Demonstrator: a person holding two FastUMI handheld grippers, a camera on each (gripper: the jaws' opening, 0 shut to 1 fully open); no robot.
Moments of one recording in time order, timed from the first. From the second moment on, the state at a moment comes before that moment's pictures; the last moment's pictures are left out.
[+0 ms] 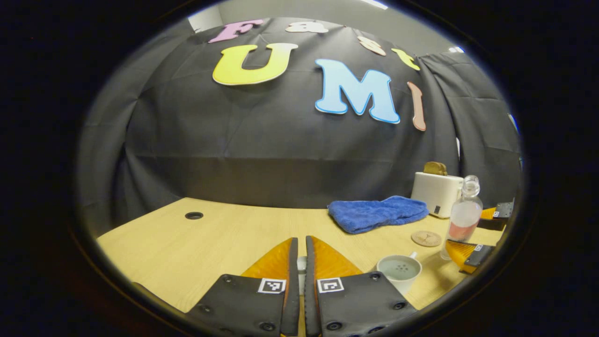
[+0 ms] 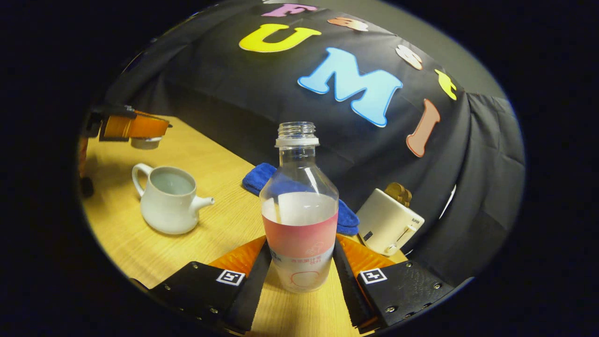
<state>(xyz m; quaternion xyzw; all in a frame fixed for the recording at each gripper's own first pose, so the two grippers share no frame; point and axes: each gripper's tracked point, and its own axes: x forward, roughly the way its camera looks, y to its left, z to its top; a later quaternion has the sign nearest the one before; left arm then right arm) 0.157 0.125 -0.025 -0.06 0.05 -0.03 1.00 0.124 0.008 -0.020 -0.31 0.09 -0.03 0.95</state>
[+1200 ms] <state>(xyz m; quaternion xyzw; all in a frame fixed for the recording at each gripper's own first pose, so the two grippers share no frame) 0.157 0.162 -0.021 -0.11 0.04 -0.03 0.99 0.149 0.039 0.027 -0.73 -0.01 -0.04 0.68</state>
